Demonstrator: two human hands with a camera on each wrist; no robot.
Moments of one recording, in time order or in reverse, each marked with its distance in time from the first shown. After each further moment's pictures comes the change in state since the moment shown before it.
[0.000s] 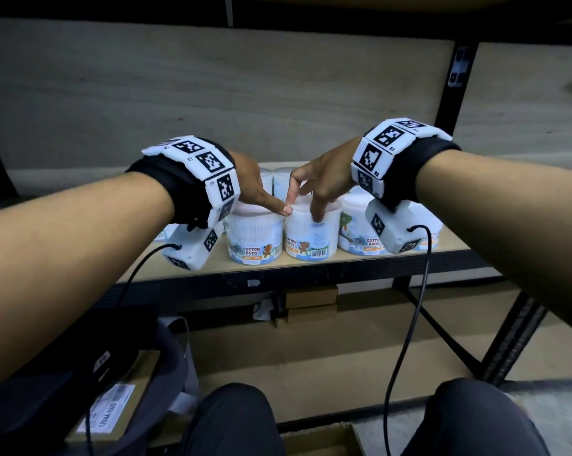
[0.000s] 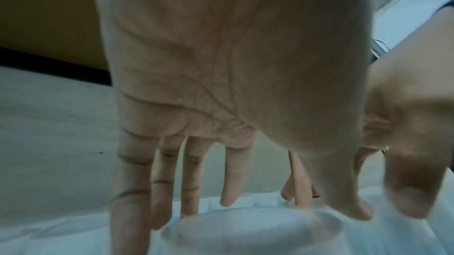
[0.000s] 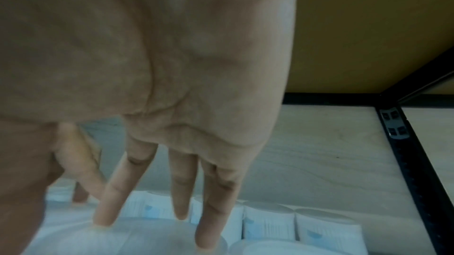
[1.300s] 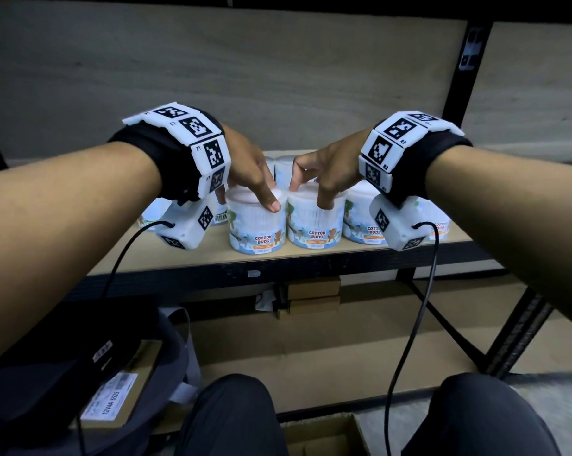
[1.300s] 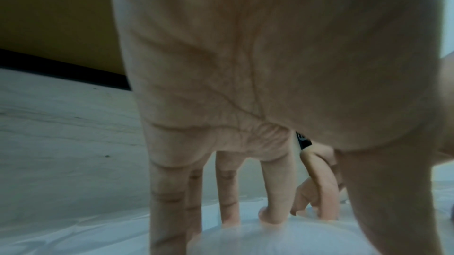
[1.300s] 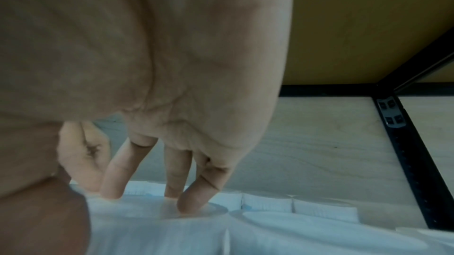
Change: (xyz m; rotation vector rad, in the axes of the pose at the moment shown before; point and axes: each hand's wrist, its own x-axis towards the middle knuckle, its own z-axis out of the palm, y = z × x) left_hand 0.005 -0.010 -0.005 -0.269 -0.176 0.112; right_hand 0.010 0.009 0.005 -0.085 0.013 -0.054
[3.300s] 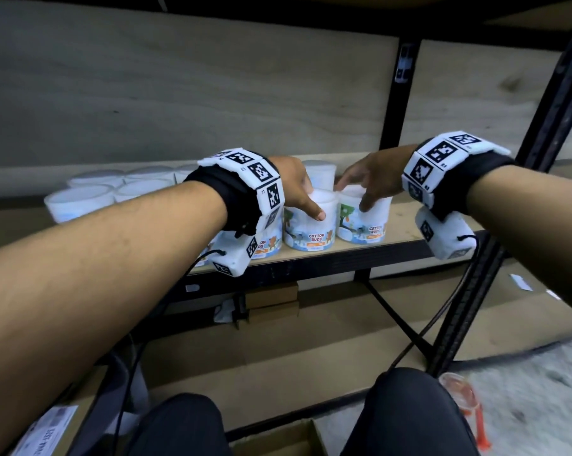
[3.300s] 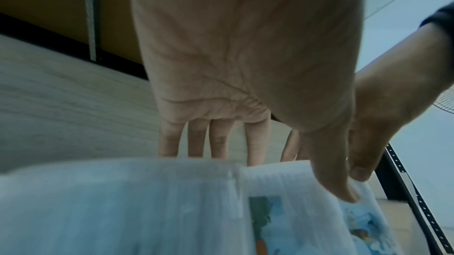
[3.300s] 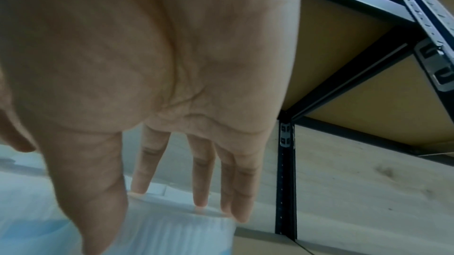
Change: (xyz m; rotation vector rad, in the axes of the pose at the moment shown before) left_hand 0.063 0.120 0.032 0.218 0.336 0.294; right_hand -0.055 0.140 0.011 -0.083 0.154 0.256
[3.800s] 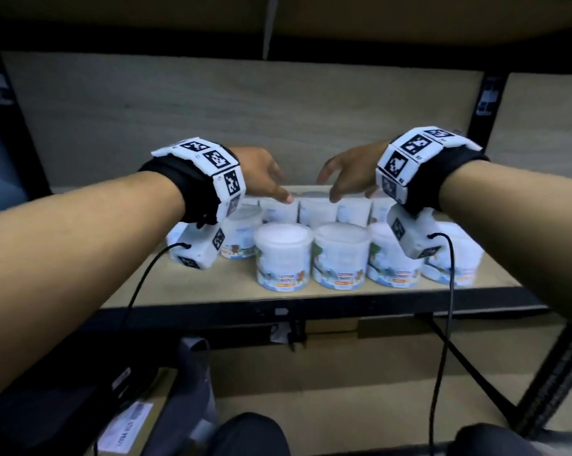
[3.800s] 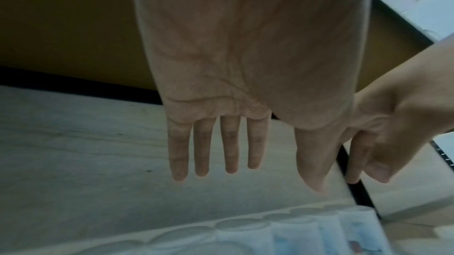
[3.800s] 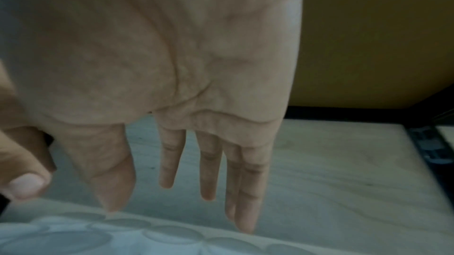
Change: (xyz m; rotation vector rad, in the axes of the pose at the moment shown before) left_hand -0.085 -0.149 -0.064 0.076 0.118 -0.224; right_hand 0.028 -0.163 -0.066 0.077 0.099 -0.187
